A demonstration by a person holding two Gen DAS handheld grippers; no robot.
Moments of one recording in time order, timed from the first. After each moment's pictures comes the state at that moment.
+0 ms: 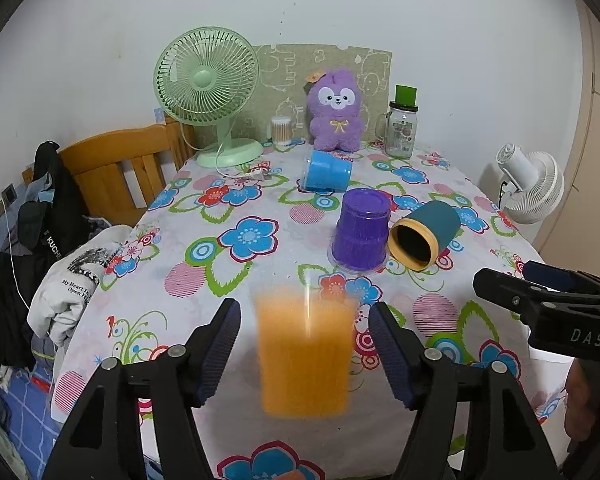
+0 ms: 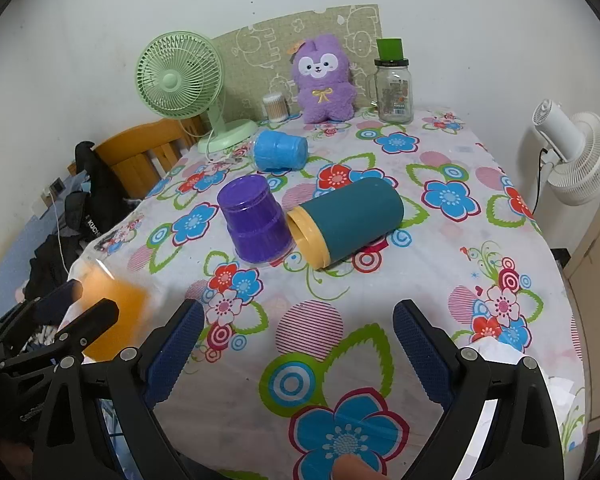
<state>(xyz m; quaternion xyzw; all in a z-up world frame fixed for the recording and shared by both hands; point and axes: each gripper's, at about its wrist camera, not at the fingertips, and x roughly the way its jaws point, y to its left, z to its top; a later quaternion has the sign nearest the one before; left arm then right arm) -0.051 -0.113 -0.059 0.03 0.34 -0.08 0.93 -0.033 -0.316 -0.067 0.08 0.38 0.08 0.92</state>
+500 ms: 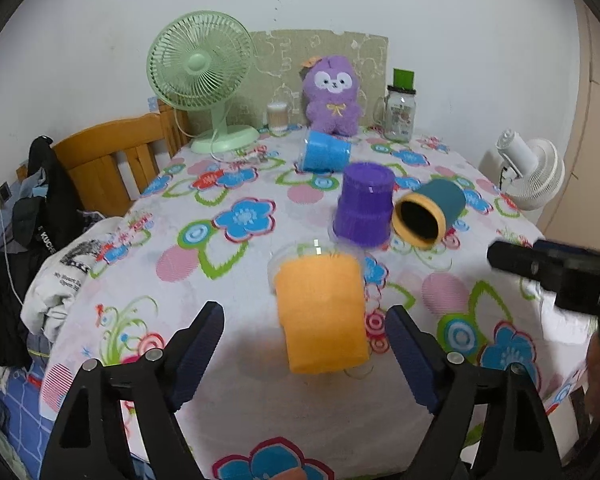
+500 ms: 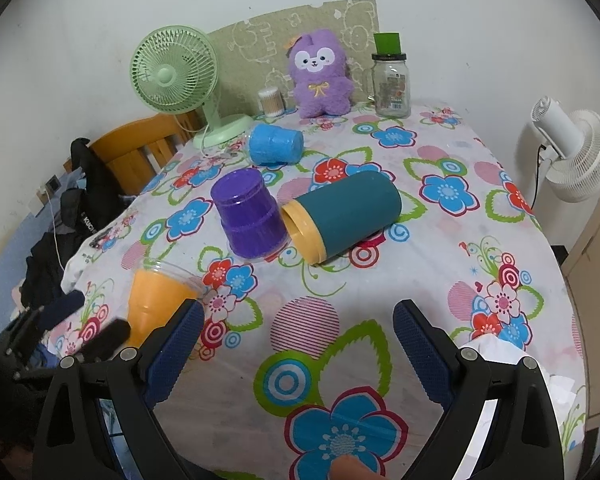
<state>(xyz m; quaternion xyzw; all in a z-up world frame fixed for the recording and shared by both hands) -0.050 -0.110 -0.089 0.04 0.36 -0.09 0.93 -0.029 -0.316 -0.073 0.08 0.39 0.07 0.91</state>
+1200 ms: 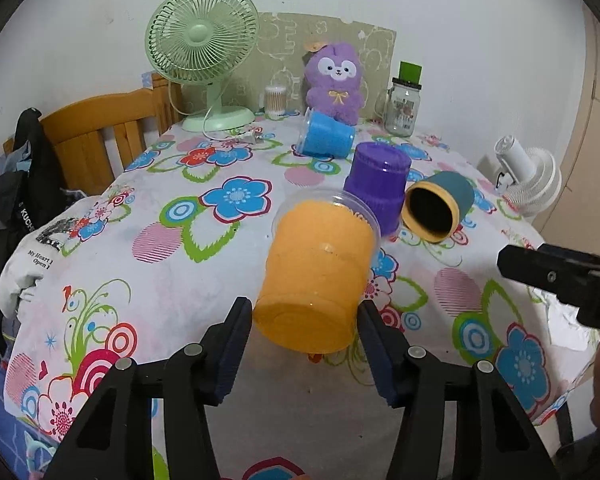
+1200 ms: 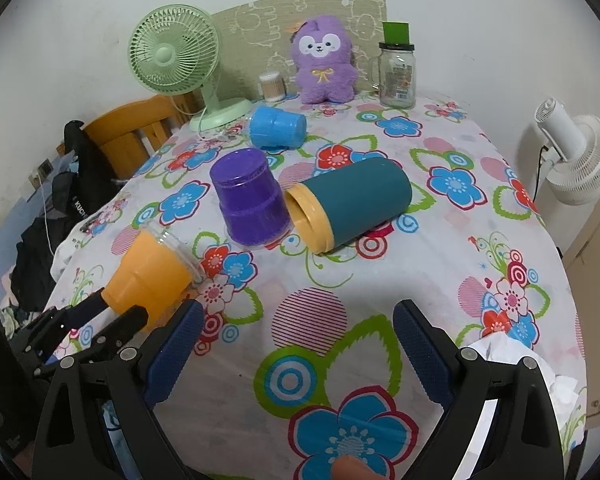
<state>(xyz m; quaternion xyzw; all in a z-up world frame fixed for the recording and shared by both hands) -0.028 -0.097 -0.112 0.00 0.37 -0.11 0.92 -0.020 -0.300 -0.082 0.06 0.41 0.07 0.91</state>
